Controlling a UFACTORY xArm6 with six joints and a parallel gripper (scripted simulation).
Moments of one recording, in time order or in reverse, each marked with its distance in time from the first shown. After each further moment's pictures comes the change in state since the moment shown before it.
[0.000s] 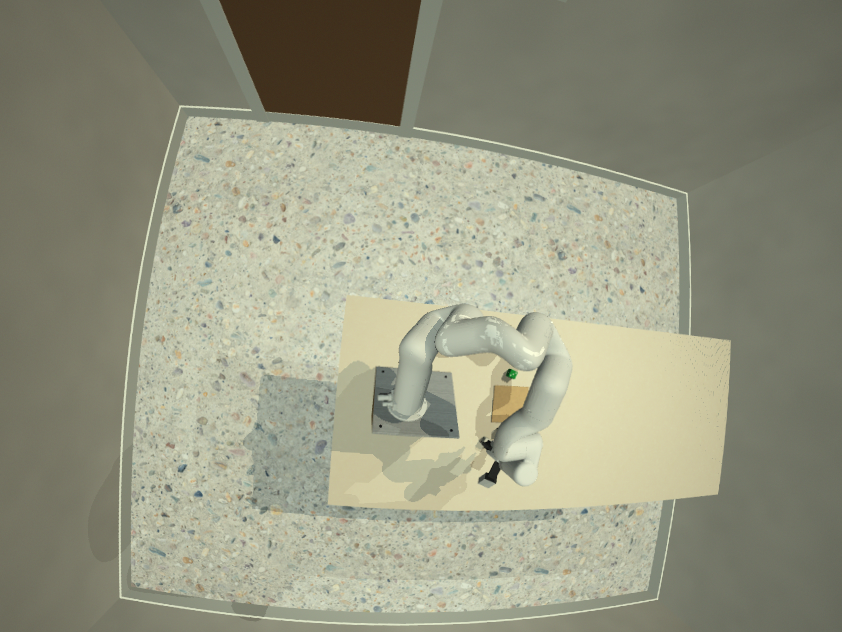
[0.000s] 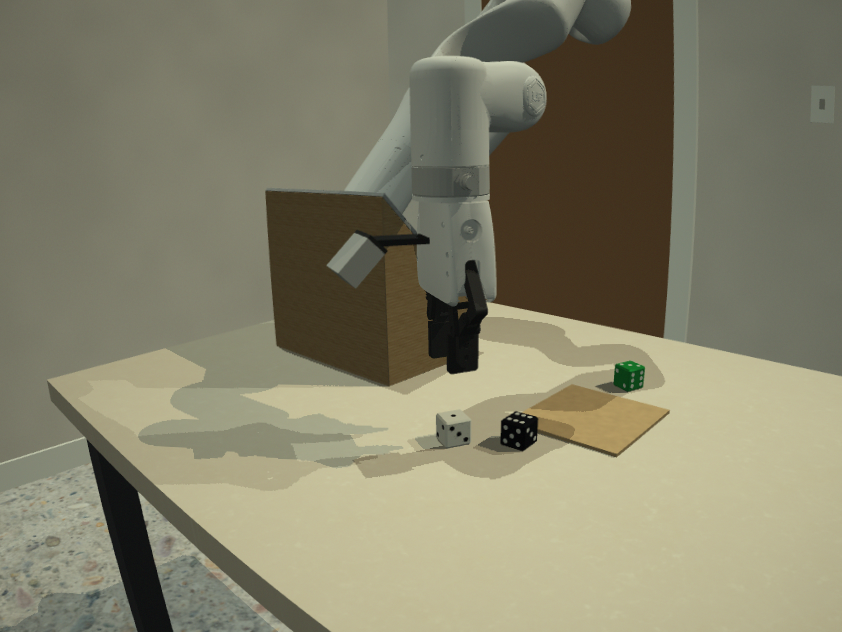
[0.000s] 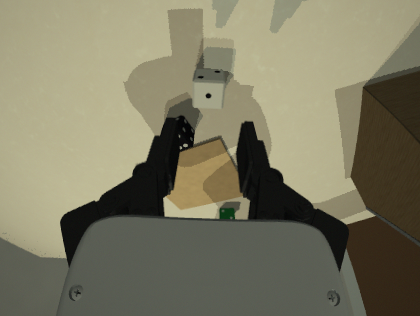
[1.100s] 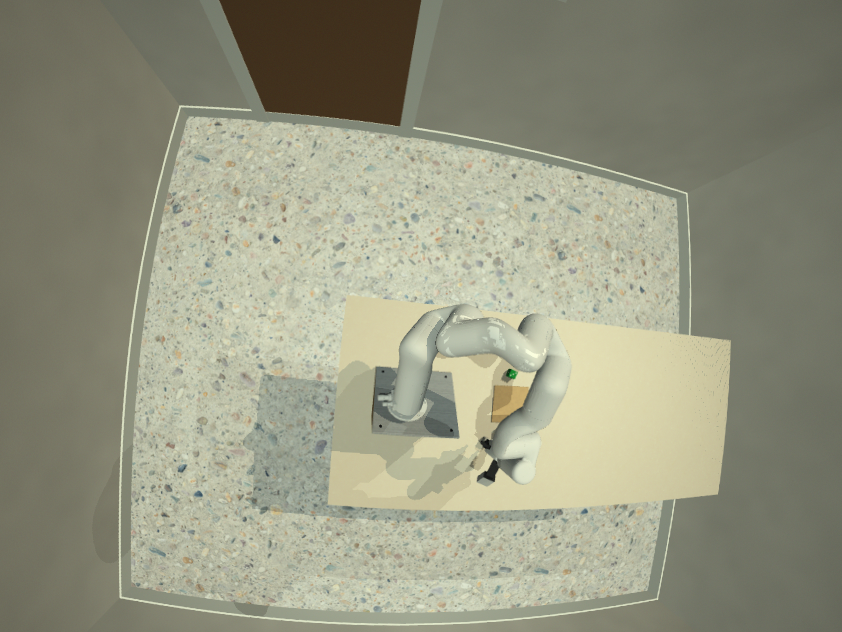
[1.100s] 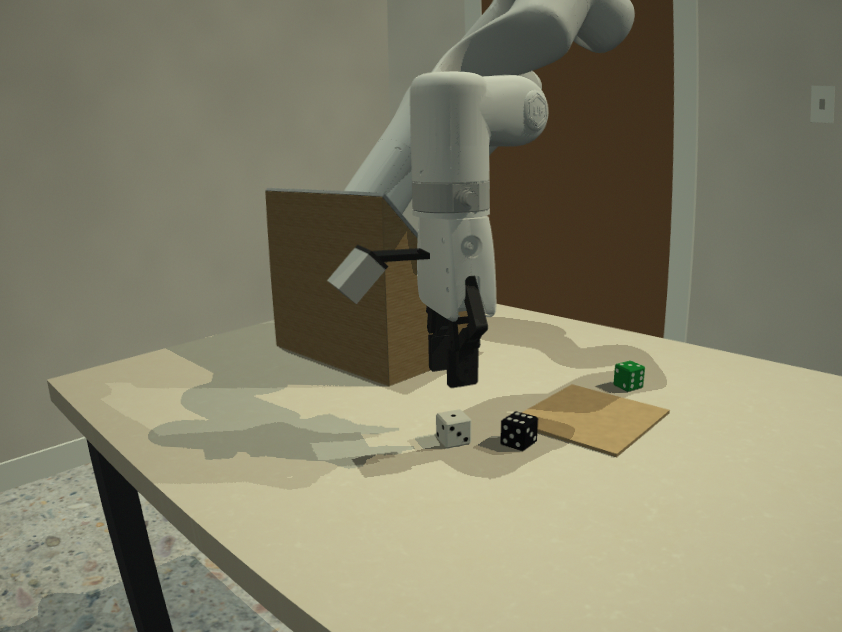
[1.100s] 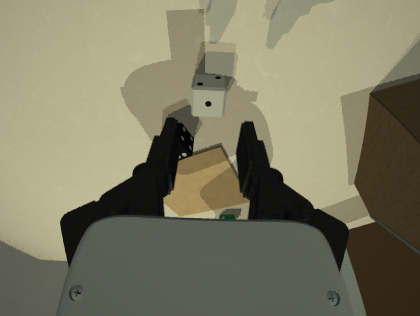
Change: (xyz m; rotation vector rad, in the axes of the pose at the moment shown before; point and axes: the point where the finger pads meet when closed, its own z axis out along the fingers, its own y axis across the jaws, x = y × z) arm 0.000 0.000 0.015 0.000 0.000 0.000
